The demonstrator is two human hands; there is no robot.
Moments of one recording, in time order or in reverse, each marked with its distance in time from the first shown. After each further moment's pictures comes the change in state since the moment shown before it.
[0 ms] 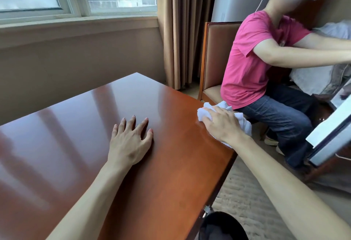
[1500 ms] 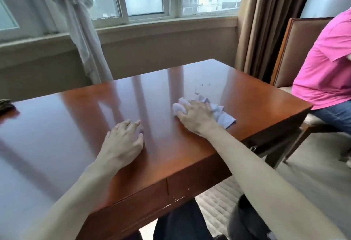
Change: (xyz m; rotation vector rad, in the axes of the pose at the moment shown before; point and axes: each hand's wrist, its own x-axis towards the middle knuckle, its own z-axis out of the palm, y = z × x) left_hand -0.320 -0.120 -0.084 0.030 0.088 -0.405; right_hand -0.181 -0.255 0.019 0.150 -0.131 -0.443
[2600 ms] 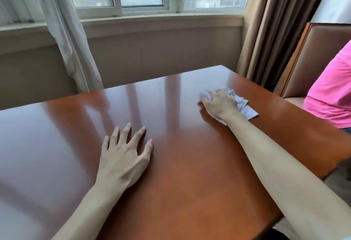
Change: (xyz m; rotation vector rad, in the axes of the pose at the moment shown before) left_hand 0.117 0.007 0.031 0.011 0.017 -0.029; right_hand 0.189 0.088 -0.001 -0.047 0.034 0.190
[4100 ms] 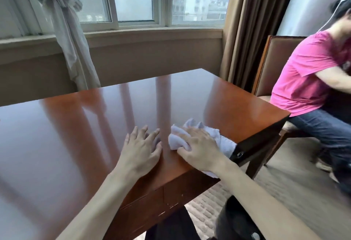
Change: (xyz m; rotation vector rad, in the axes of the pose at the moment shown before) left_hand -0.124 0.032 -0.021 -0.066 -0.037 0.230; right_hand -0.298 -0.036 -0.030 0.066 -0.012 -0.342
